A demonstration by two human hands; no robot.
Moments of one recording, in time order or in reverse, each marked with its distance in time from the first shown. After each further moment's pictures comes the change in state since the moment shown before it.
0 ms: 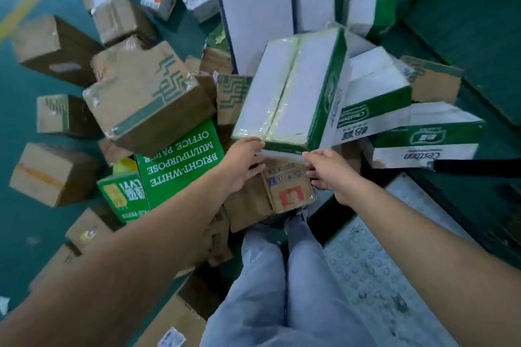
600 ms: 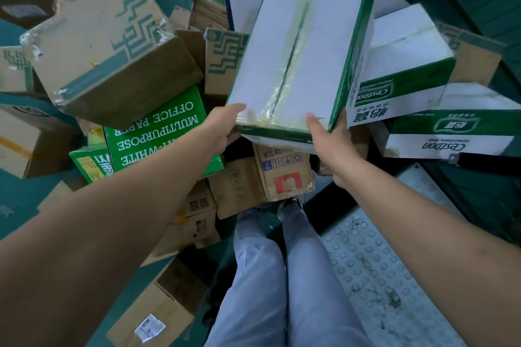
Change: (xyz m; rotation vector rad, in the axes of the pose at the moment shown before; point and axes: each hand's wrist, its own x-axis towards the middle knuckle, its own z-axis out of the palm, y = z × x) left_hand 0.134 -0.020 -0.023 0.010 0.274 -0.071; right_hand 0.113 0.024 0.019 -0.138 0.177 -0.092
